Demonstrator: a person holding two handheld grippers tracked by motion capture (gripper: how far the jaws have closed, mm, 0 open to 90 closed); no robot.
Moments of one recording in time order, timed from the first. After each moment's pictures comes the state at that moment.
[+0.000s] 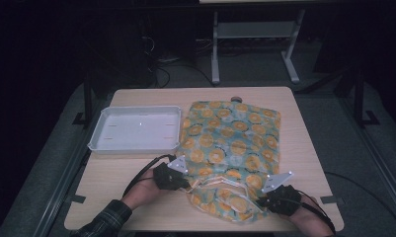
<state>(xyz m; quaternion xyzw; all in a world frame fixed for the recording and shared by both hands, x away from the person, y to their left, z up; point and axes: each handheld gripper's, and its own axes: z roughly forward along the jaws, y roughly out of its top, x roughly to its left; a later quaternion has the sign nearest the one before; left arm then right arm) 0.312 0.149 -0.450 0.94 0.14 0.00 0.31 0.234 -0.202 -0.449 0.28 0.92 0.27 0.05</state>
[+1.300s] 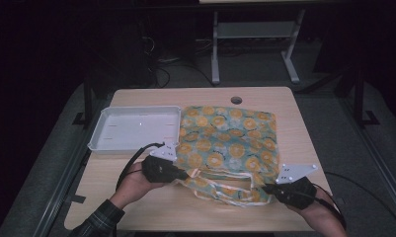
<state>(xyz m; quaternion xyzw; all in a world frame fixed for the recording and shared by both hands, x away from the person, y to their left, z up) 0.306 0.163 -0.380 0.91 0.15 0.00 0.39 0.232 -0.219 -0.398 0.27 0.89 0.34 0.12</state>
